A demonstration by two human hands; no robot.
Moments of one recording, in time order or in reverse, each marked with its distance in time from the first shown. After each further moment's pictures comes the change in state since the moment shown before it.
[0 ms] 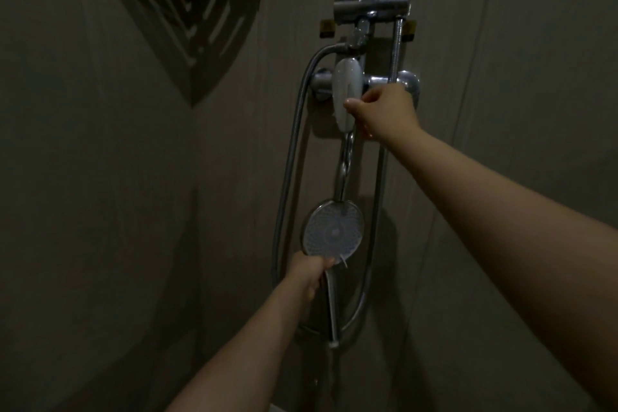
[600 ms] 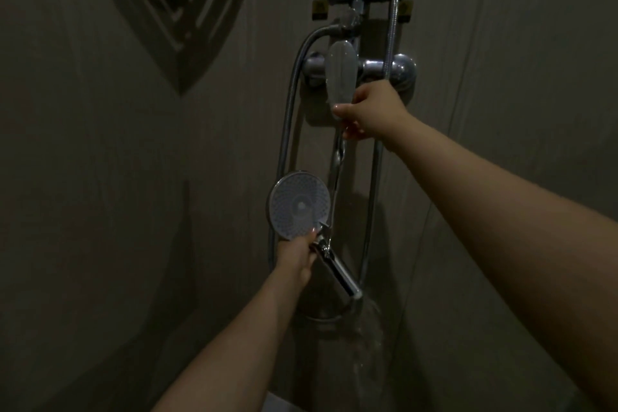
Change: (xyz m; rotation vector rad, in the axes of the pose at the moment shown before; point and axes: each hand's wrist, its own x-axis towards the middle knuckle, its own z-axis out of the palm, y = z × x) left_hand 0.015 0.004 -0.001 -0.367 -0.011 -0.019; right_hand -0.008 0.005 0.003 0.088 -0.205 0.093
